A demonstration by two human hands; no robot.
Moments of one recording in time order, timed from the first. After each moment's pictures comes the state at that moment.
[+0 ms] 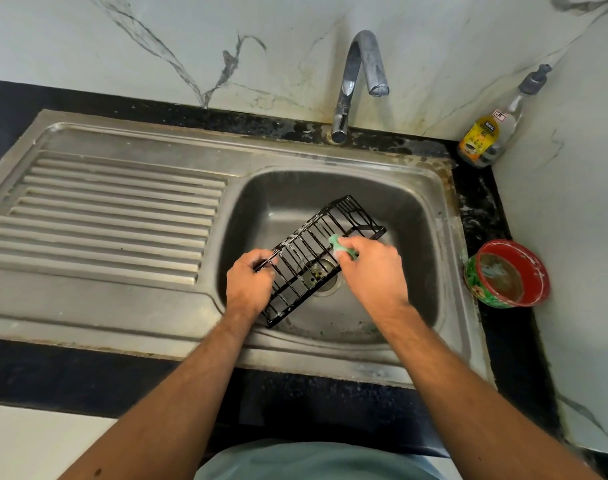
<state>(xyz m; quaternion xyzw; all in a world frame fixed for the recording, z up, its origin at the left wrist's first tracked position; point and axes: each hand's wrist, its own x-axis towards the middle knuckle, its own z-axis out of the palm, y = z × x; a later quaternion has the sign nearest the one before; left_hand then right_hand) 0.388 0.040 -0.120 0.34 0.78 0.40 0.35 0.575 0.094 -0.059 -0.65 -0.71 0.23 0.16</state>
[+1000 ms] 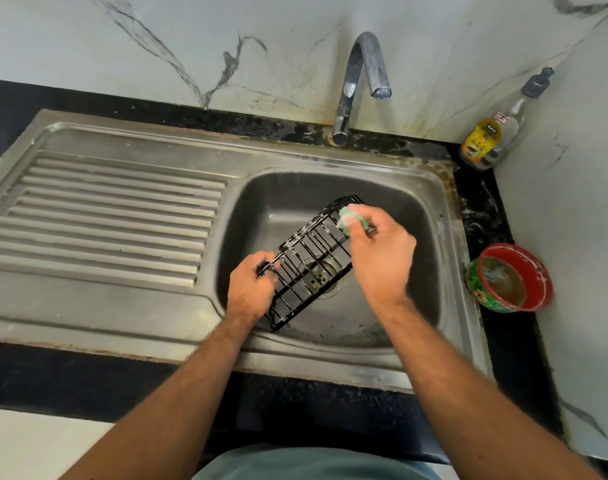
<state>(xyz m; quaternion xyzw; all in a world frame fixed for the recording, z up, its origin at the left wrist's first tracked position) 0.385 0.039 -0.129 0.39 0.74 0.41 0.36 0.562 0.106 -0.040 -0.64 -0.59 0.29 0.40</state>
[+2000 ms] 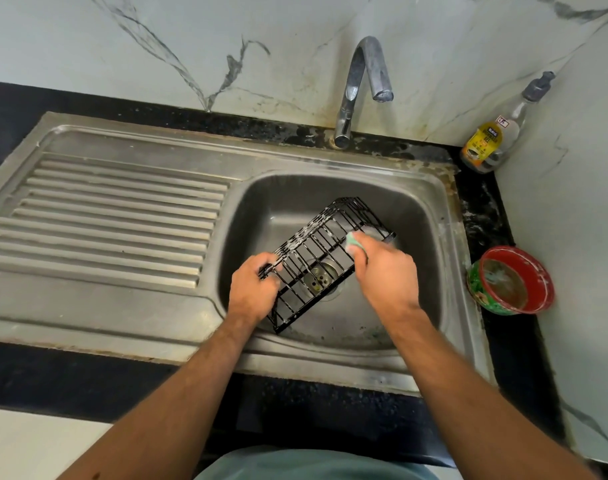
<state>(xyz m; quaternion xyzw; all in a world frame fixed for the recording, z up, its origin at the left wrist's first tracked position) 0.384 0.038 -0.132 0.40 0.75 0.40 0.35 0.589 0.101 -0.068 -0.57 -0.79 0.08 0.21</state>
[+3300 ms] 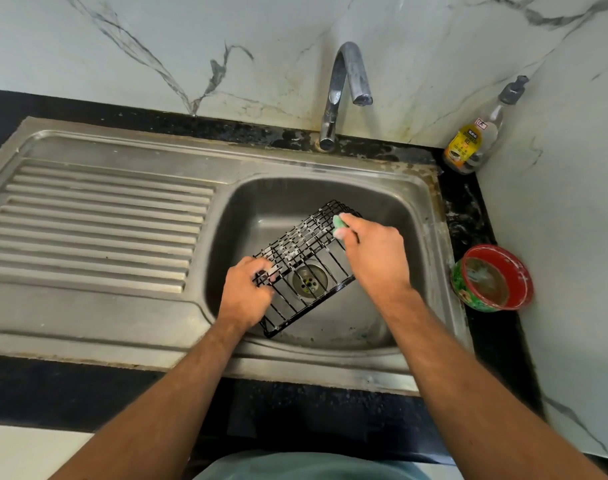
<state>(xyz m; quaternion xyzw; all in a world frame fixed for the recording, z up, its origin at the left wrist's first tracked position) 0.386 0.040 -0.129 0.49 0.74 0.34 0.31 0.590 0.124 -0.041 -0.59 -0.75 0.18 0.22</state>
